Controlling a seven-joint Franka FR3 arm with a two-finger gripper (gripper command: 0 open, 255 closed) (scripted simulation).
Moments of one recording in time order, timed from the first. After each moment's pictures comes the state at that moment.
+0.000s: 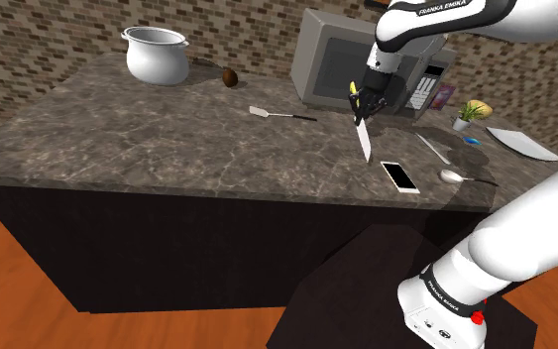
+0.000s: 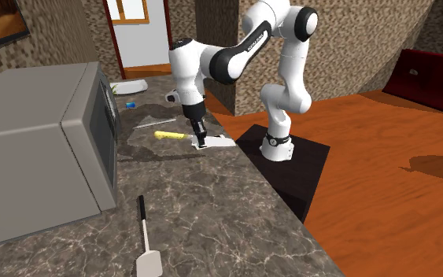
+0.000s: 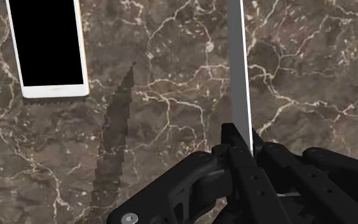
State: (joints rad) arm -0.18 -0.11 -0.13 -2.12 0.04 1.90 0.28
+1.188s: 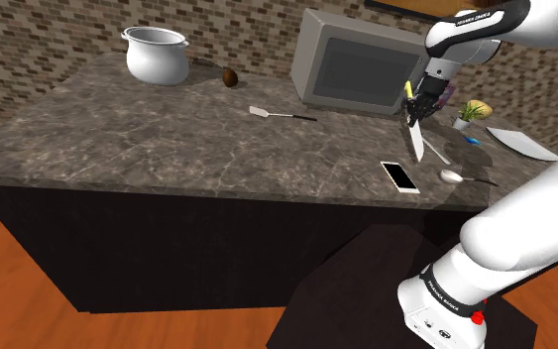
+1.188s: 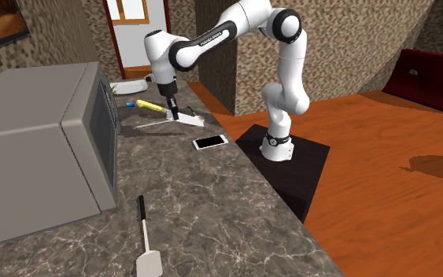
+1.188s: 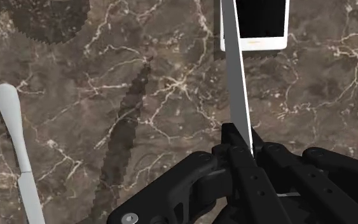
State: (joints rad) arm -0.39 -0.01 -0.37 -2.00 -0.01 1.88 -0.16
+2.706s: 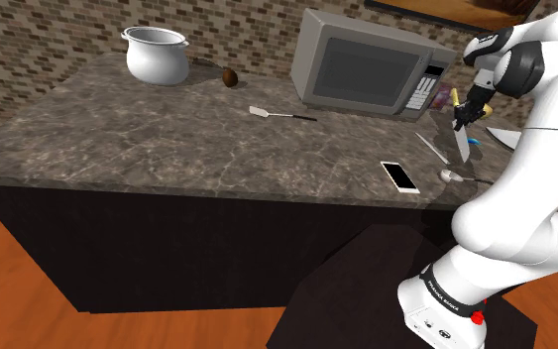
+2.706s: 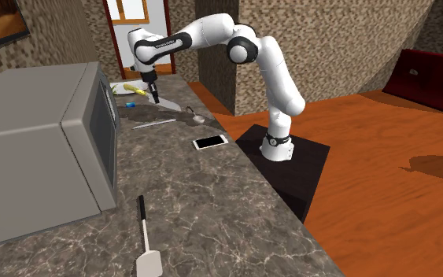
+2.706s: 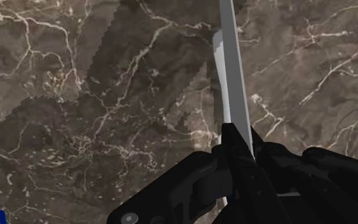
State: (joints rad) arm -0.73 0.49 -0.51 -1.42 0.18 1.74 -0.65
